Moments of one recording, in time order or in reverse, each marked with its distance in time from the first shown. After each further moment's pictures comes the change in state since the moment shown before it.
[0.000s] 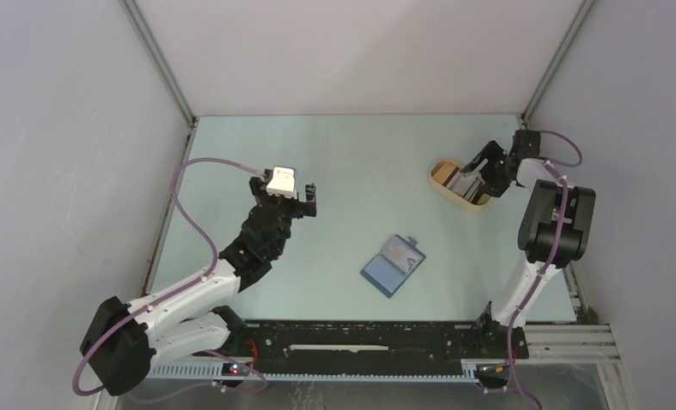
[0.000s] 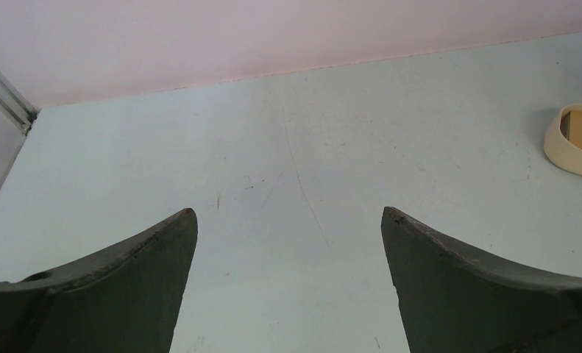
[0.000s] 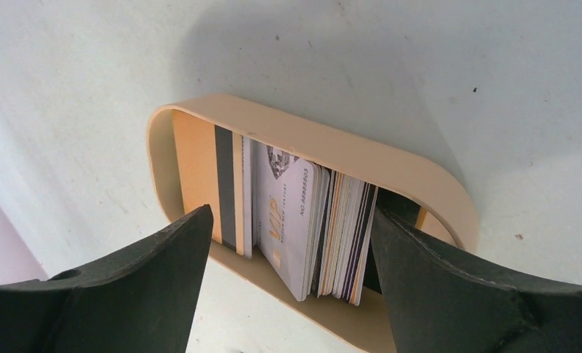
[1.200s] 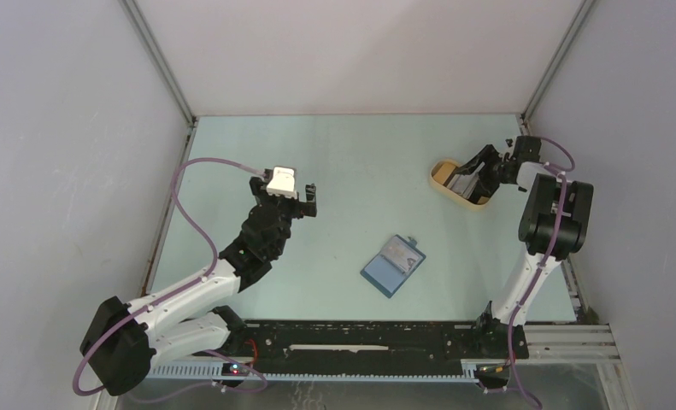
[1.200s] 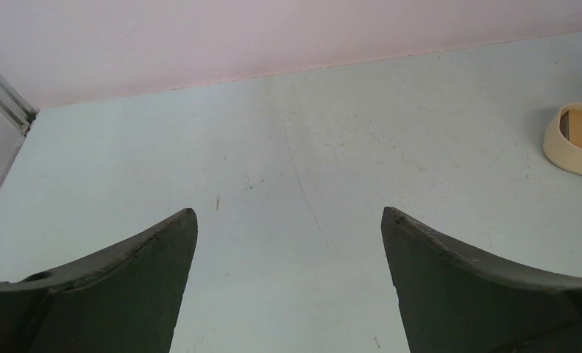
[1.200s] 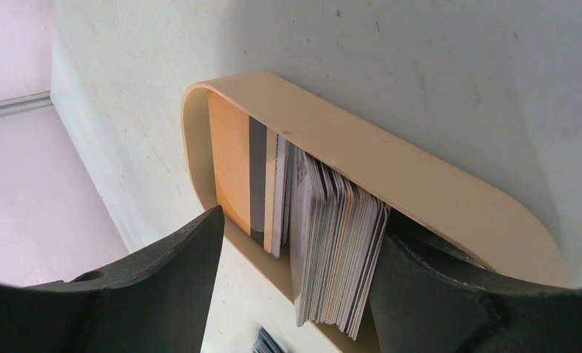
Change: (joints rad) left arm 0.000 0.000 0.000 0.000 0.003 0.000; right arm -0.033 0.085 -0.010 0.102 -0.277 0.003
